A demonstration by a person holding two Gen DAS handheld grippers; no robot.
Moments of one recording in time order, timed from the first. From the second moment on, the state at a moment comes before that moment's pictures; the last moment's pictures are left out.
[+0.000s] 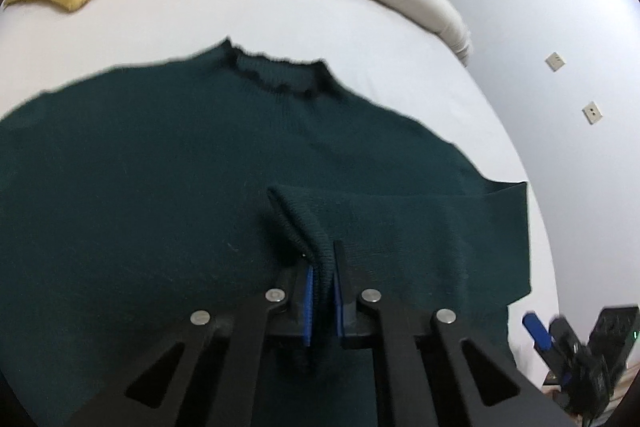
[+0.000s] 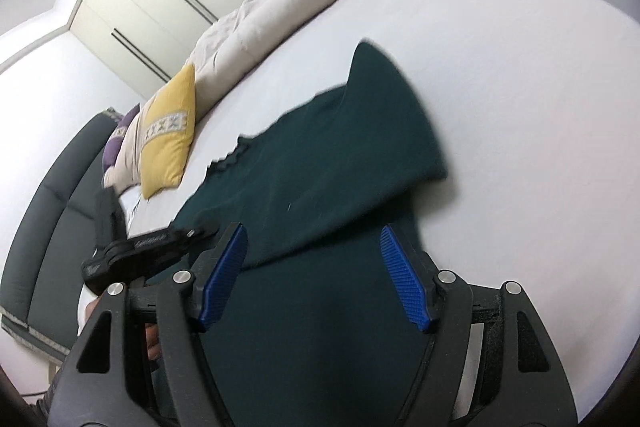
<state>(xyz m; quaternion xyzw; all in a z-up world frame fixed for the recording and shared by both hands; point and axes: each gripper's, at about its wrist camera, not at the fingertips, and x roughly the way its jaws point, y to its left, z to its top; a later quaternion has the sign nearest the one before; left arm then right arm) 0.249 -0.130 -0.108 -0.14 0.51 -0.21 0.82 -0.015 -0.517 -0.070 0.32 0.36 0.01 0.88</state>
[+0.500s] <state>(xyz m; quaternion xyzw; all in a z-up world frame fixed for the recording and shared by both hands) 0.272 -0.050 -0.111 -0.15 0.46 -0.16 0.86 0.094 -0.571 -0.072 0.27 0.40 -0.06 0.87</state>
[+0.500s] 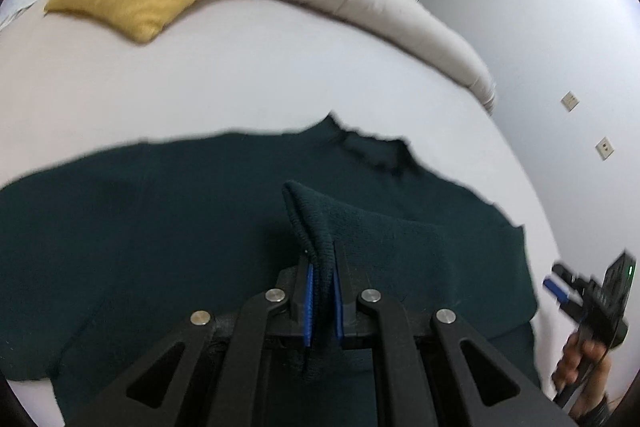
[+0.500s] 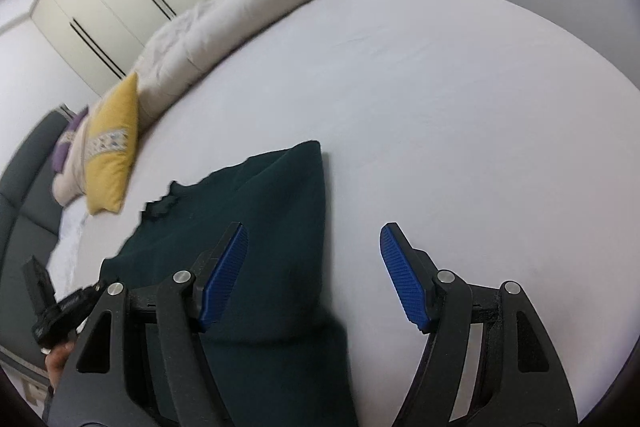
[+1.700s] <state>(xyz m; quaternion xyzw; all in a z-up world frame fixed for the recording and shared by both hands) 0.260 -0.047 -0.130 -0.16 0.45 -0.16 0.86 0.118 -0.545 -0.100 0.18 0.50 -0.03 0.85</state>
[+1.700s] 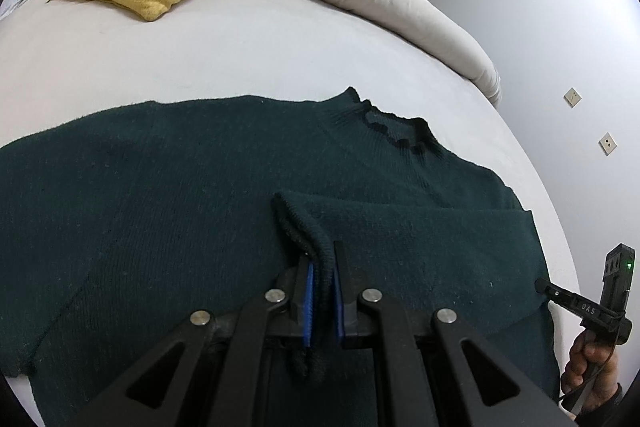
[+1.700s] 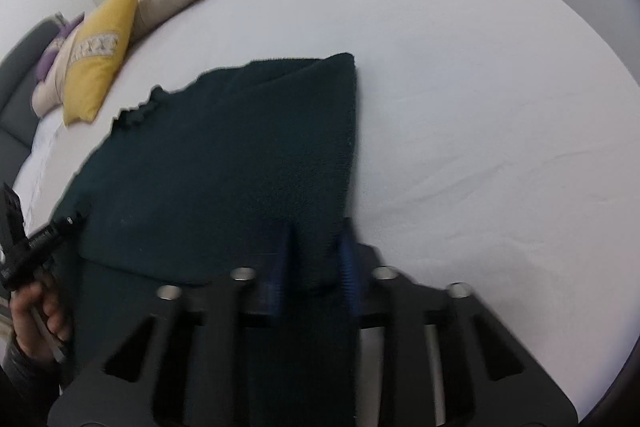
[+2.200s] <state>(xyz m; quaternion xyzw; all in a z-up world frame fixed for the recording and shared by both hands) 0.229 0.001 -0.096 -0.19 0.41 -0.16 0.88 0.081 -0.551 -0.071 0.20 0.42 -0.05 0.88</state>
